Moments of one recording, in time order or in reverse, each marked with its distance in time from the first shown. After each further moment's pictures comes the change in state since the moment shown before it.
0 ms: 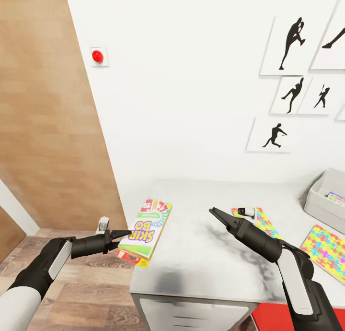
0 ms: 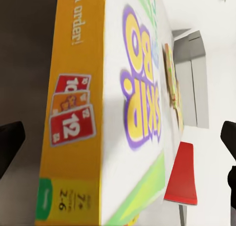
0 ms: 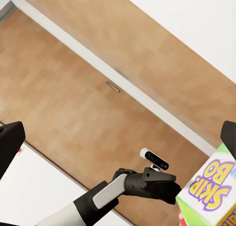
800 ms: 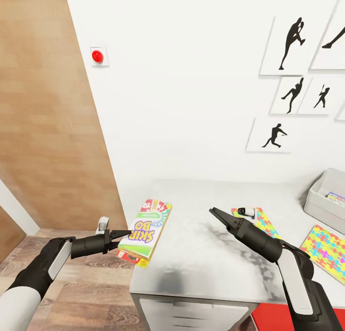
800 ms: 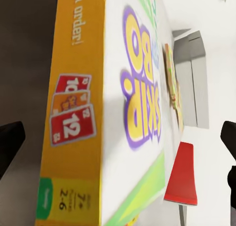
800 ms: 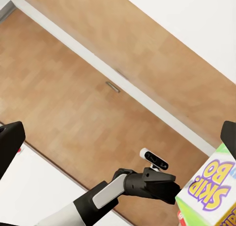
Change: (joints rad) left arm 0.000 0.001 0.000 0.000 0.000 0.000 -0.001; right arm 0.000 0.000 -0.001 0.000 0.000 0.000 0.000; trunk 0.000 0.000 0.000
